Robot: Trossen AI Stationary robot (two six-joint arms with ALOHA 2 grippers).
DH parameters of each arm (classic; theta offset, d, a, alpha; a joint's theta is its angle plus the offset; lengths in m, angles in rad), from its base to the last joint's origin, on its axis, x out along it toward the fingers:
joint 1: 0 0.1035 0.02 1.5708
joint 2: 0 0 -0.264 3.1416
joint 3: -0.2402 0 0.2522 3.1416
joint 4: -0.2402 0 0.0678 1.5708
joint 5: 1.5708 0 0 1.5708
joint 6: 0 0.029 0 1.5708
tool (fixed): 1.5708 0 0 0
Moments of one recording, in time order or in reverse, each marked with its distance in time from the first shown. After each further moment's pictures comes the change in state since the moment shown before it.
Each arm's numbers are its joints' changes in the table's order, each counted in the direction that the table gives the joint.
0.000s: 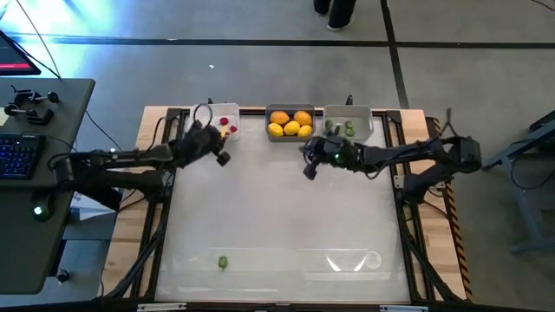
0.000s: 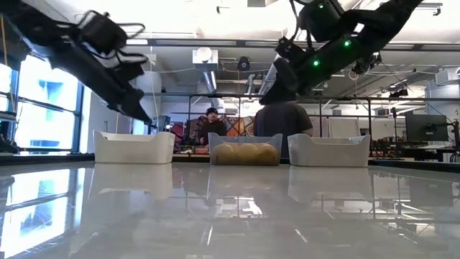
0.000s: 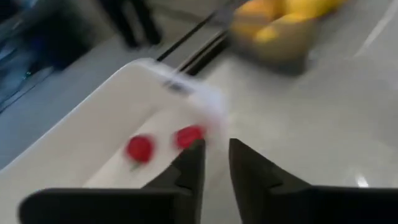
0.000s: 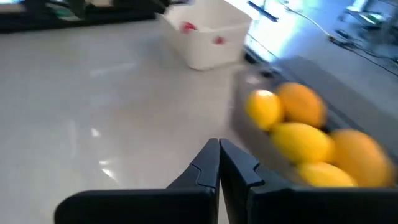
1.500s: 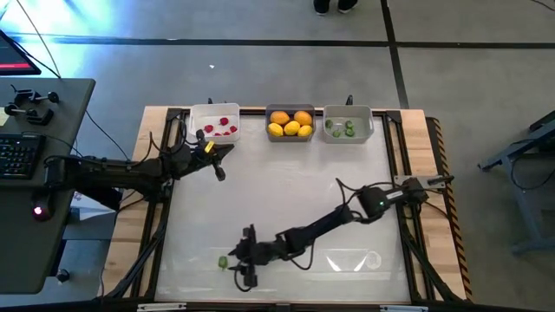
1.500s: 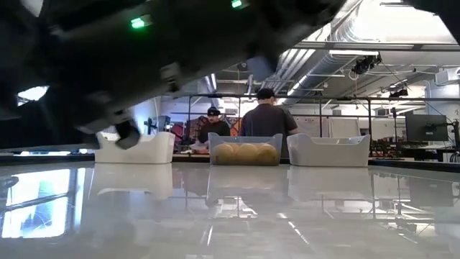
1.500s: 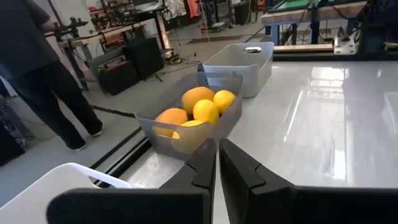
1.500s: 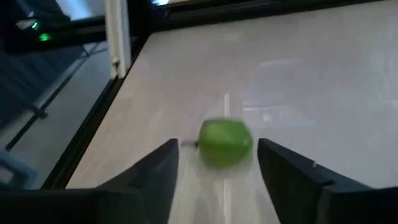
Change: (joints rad) left arm -0.232 0.202 0.208 0.425 0.092 0.068; right arm 0.607 -1.054 -1.087 0.005 -0.095 0.270
